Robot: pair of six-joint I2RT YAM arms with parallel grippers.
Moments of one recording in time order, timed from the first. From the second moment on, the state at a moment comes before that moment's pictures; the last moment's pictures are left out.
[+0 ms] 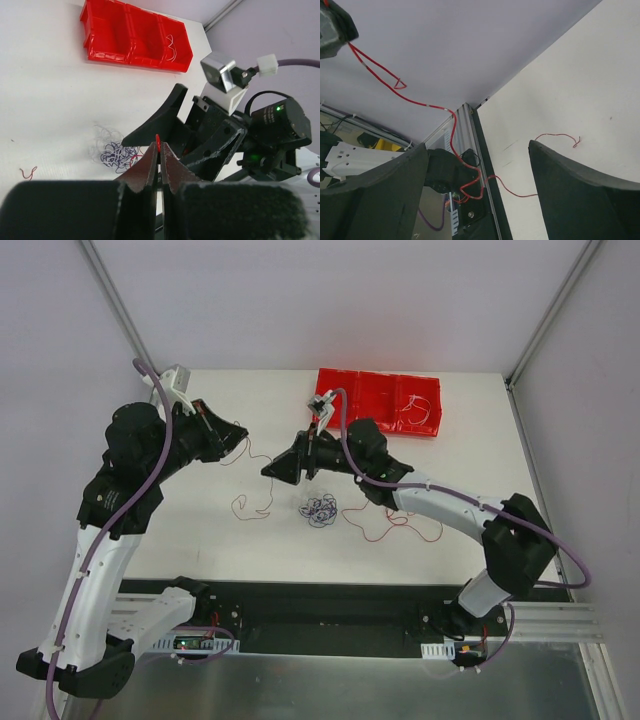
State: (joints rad) left arm -0.31 0.91 1.36 -0.71 0.26 -0.58; right arm 0.84 1.58 1.13 0.43 -0.53 0.70
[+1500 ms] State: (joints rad) left arm -0.31 0.76 0.75 -0.32 0.52 -0.60; right arm 0.82 1.21 1.28 -0.05 -0.48 0.58
